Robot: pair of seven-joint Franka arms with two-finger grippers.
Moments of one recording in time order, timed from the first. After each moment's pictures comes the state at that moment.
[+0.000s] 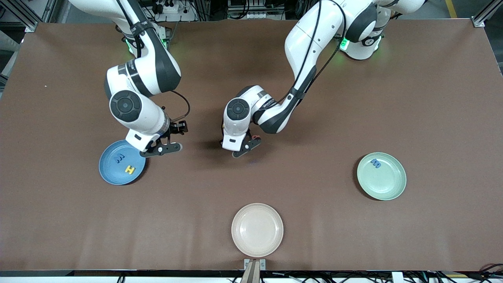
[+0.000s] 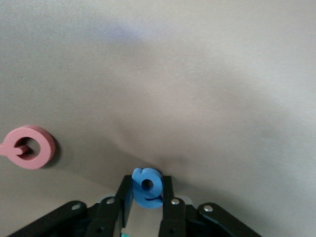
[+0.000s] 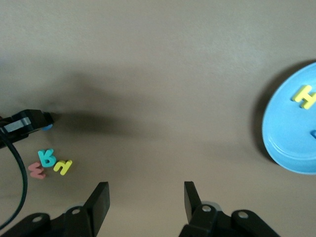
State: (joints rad) left arm -0.85 1.04 -0.04 -1.12 -0.12 2.24 -1.38; right arm 0.57 0.28 -0.17 -1.85 0.11 2.00 0.17
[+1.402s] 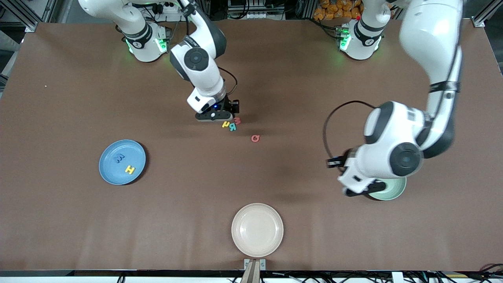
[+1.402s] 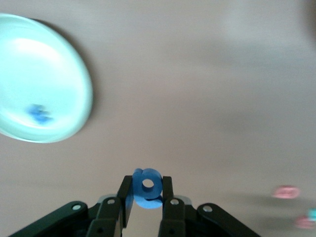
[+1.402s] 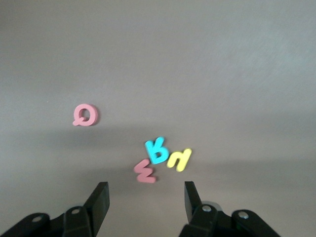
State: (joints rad) left arm -0.09 0.62 -0.21 -1.32 0.04 1.68 -0.37; right arm 0.76 0.29 0.02 -2.11 0.11 2.50 0.79
